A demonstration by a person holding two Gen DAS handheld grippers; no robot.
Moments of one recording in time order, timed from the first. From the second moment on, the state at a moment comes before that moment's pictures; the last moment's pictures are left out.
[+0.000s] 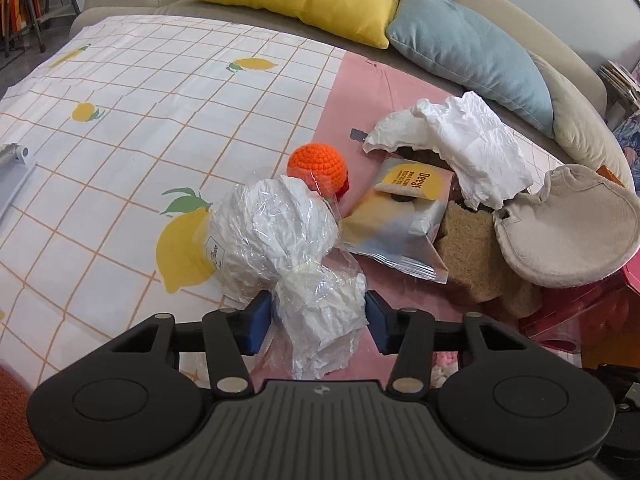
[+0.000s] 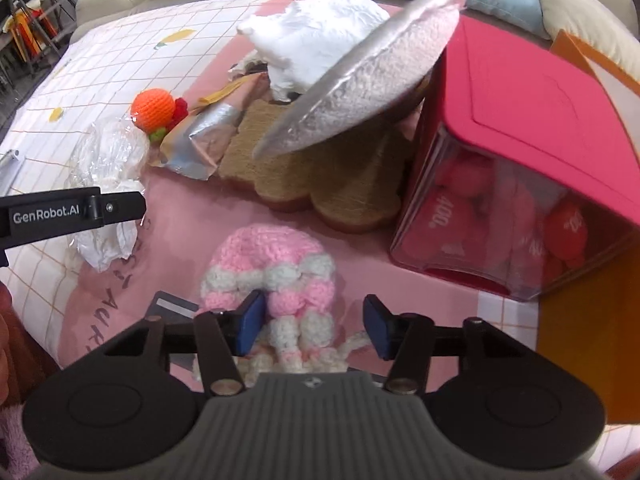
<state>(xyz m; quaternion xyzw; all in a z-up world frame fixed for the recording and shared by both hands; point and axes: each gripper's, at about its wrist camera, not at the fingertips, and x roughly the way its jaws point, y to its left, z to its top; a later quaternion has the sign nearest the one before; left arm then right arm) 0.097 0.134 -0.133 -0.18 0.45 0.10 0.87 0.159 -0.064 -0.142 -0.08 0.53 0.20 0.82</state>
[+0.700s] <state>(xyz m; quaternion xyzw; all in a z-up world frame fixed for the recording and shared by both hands) 0.040 0.087 -0.022 -0.18 0.34 0.02 0.92 0.095 -0.140 -0.040 -0.01 0.43 0.27 0.86</state>
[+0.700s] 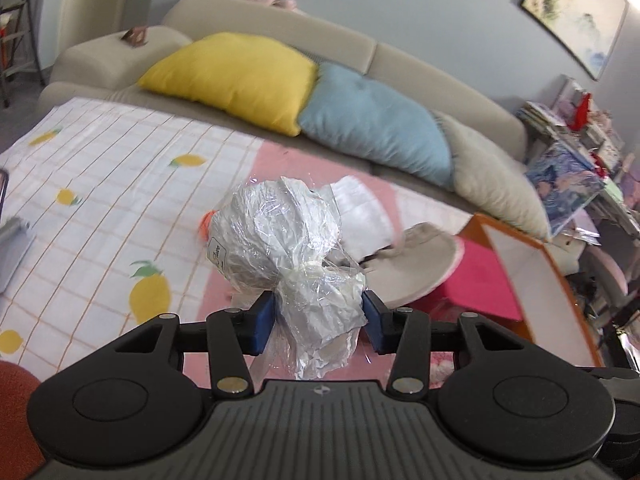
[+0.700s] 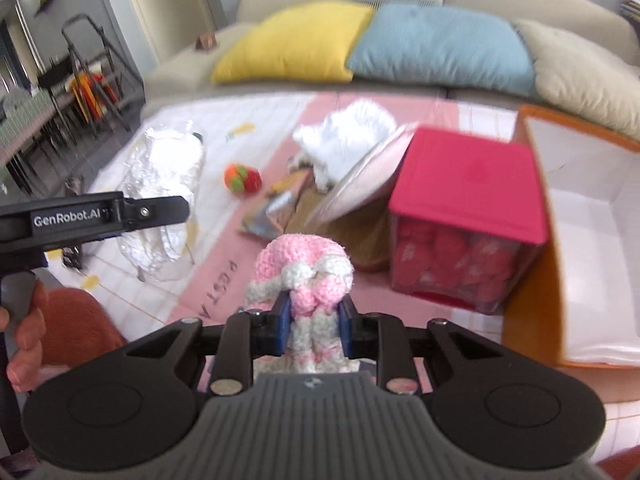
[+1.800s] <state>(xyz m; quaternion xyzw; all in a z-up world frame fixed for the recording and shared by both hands) 0.167 -0.199 -0.030 0.12 0.46 -0.28 0.84 0.169 -0.368 -0.040 0.03 0.42 0.02 0.91</state>
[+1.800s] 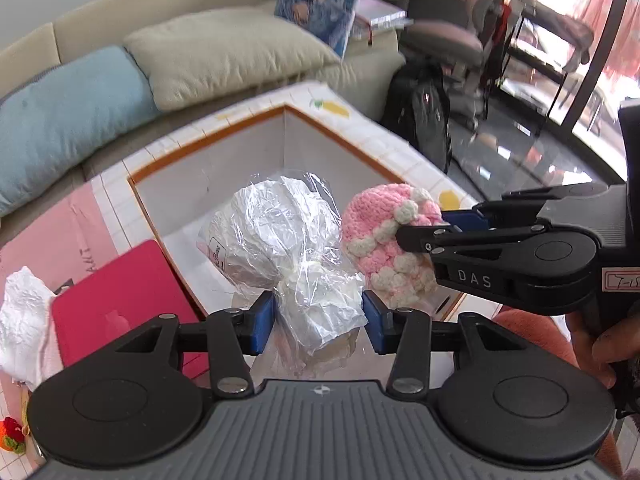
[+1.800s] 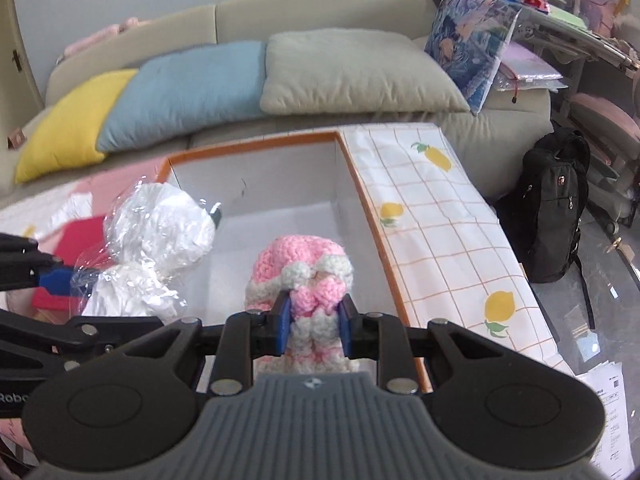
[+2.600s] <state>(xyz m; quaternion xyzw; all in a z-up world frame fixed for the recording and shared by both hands) 0.188 -0.219 -0.064 0.19 0.50 -0.26 0.80 0.194 -0.355 -0.080 -0.05 0.48 0.02 0.87</state>
